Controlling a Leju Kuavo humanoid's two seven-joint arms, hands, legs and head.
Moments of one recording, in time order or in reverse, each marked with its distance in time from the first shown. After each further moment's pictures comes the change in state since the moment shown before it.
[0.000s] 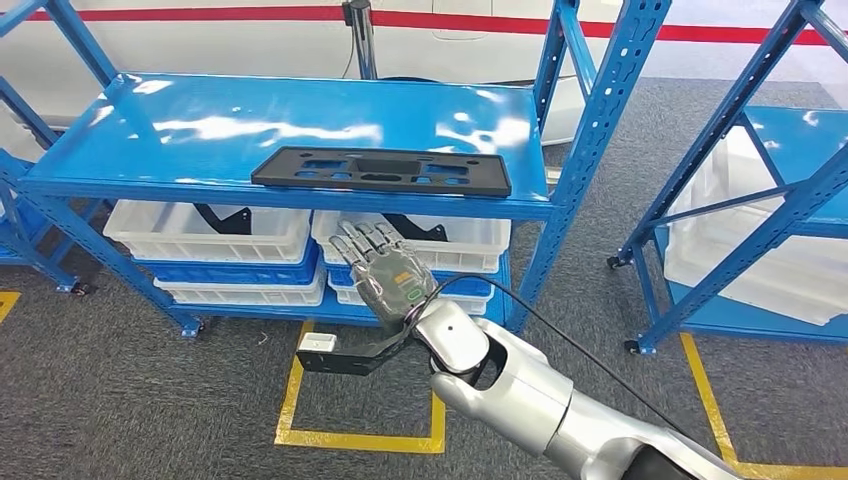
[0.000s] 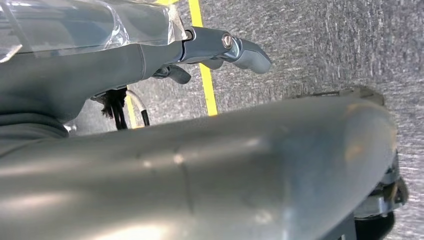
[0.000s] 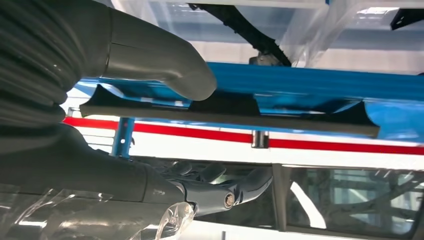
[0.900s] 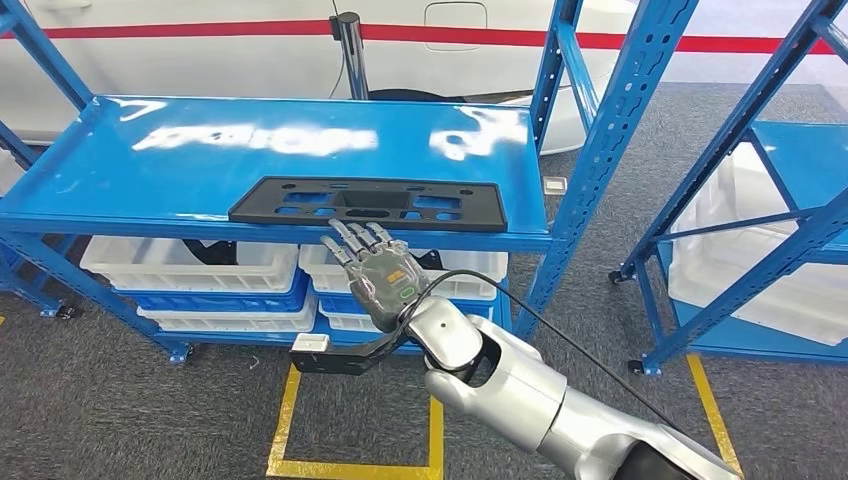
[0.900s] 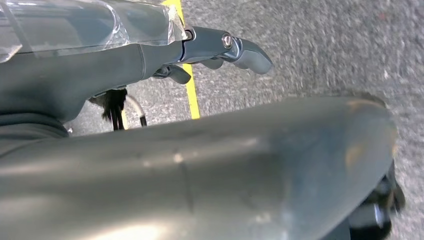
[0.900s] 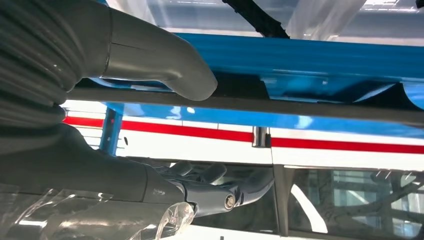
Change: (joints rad) left arm -0.002 0.001 0.000 0.001 0.003 -0.001 -0.001; right arm -0.007 0.020 0.006 0.026 -0.010 0.013 -0.004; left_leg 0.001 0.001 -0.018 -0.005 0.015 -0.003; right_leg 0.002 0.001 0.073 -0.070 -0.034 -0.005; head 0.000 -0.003
